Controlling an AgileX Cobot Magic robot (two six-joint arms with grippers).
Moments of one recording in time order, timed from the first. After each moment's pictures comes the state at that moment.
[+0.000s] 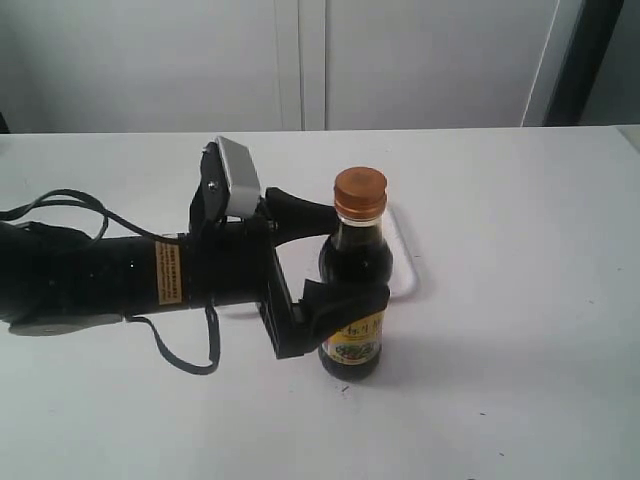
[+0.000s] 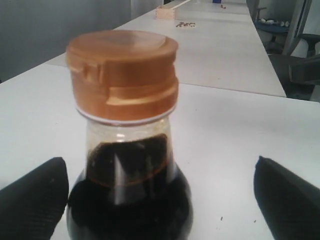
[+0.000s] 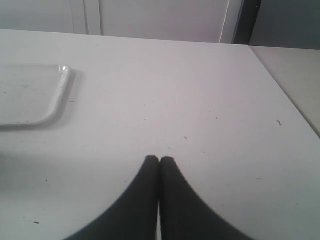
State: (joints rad) left arm -0.60 1.74 -0.75 0.94 -1.02 -0.54; right arm 0.02 0.00 -0.01 -0.03 0.34 0.00
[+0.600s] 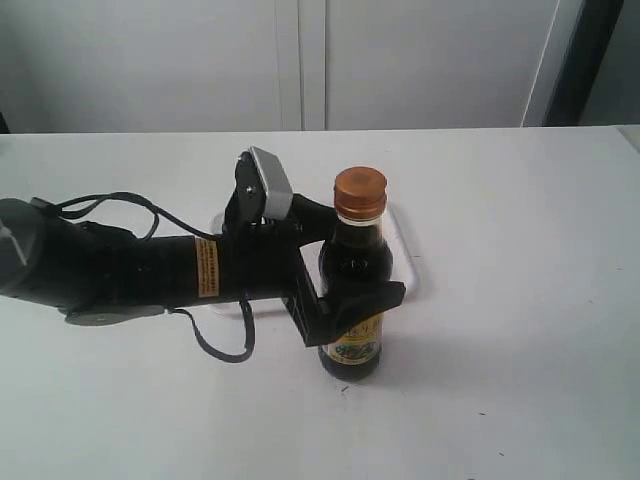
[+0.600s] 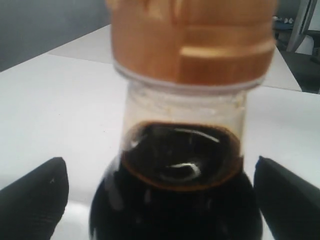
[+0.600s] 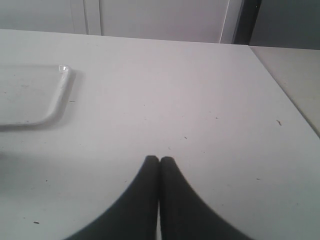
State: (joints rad) left arm -0.60 1.89 -0.87 0.93 -1.02 -0.52; right arm 0.02 0.00 -0.01 -0.03 0.34 0.00
